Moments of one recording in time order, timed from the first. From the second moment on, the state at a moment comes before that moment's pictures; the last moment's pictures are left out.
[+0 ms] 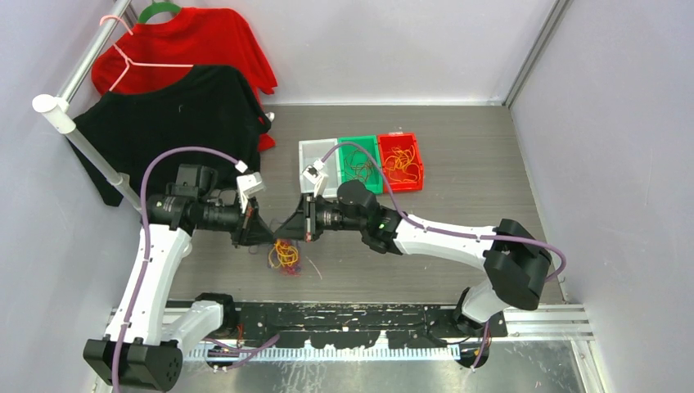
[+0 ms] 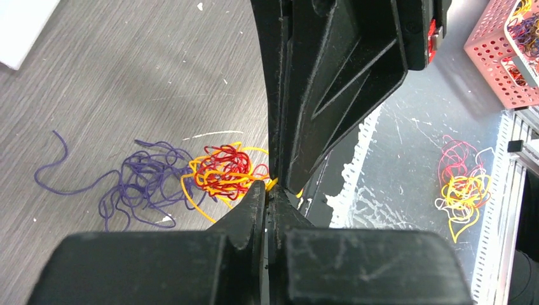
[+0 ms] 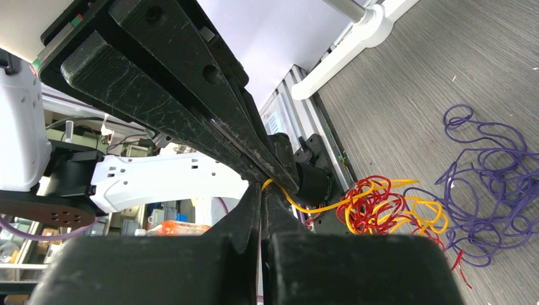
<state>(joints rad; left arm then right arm) -0.09 0.98 1.08 -1.24 0.99 0.61 1.04 1.52 0.98 0.44 -0.42 0.93</state>
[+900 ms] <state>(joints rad) -0.10 0.86 1.17 -1.05 0.94 0.43 0.93 1.37 1.04 0.21 -0.29 0.71</state>
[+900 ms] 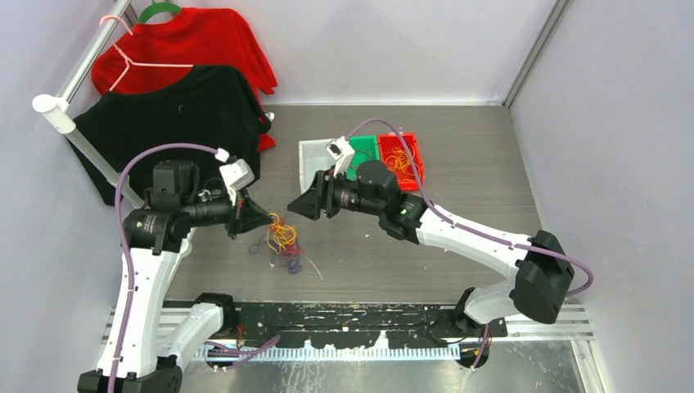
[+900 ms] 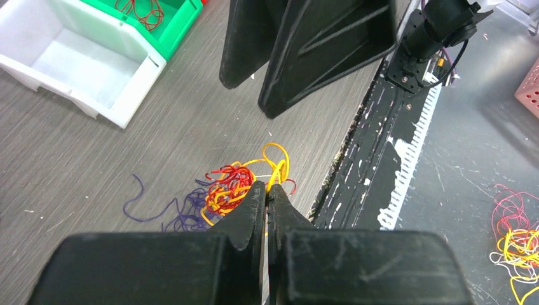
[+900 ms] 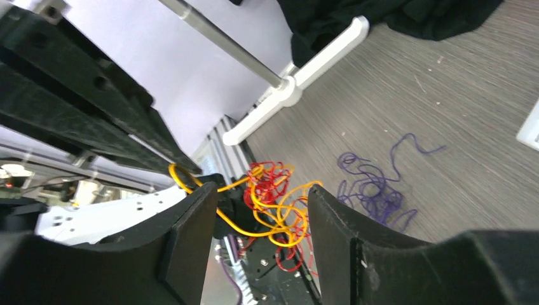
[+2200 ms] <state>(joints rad) -0.11 0.91 1.32 -1.08 1.10 0.32 1.12 1.66 1.02 0.53 0.03 0.49</state>
